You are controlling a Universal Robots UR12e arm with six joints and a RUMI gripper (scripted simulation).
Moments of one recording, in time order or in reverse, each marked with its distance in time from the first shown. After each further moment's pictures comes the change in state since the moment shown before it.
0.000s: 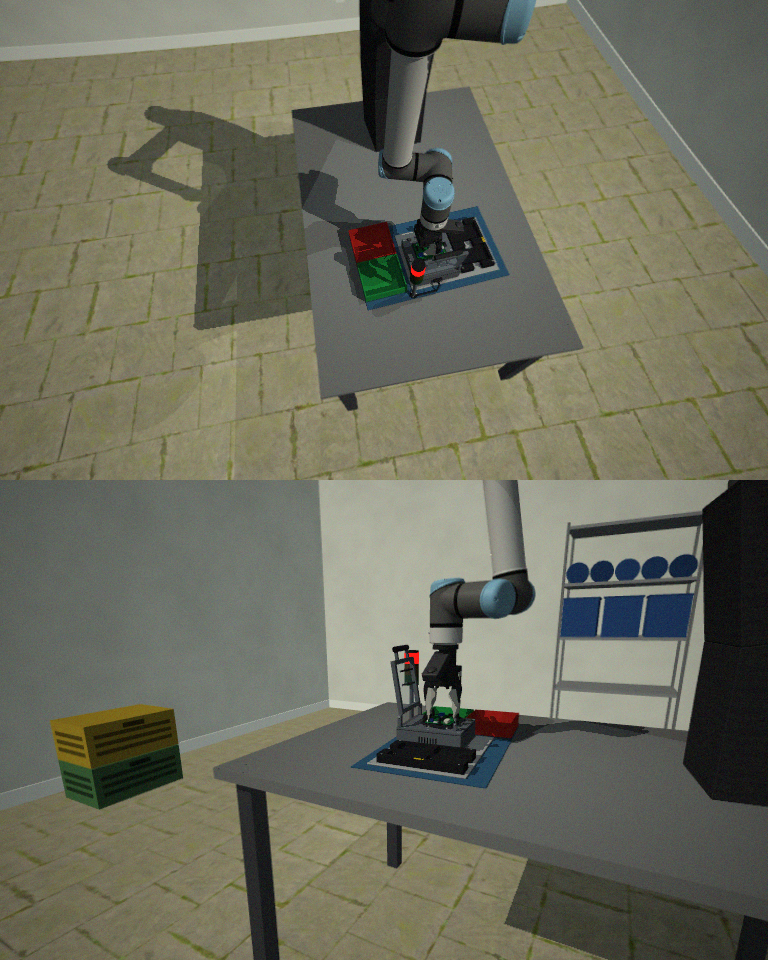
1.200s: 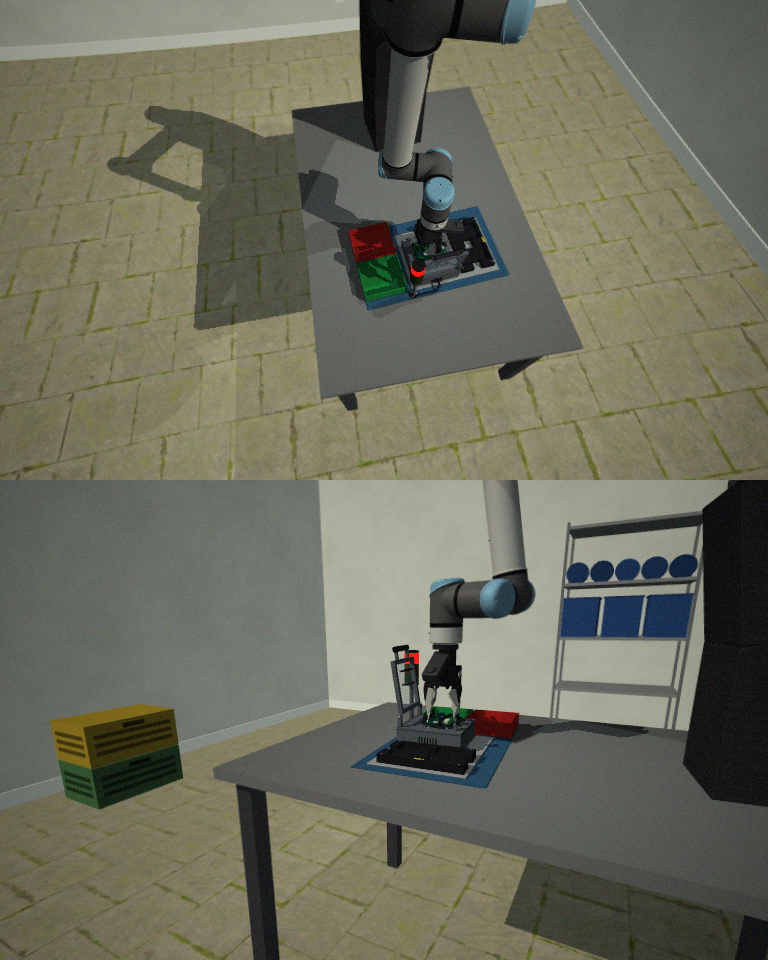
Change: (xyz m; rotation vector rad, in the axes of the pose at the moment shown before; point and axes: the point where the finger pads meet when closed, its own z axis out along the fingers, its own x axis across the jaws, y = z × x) arm 0.000 0.000 0.000 0.000 -0.001 0.000
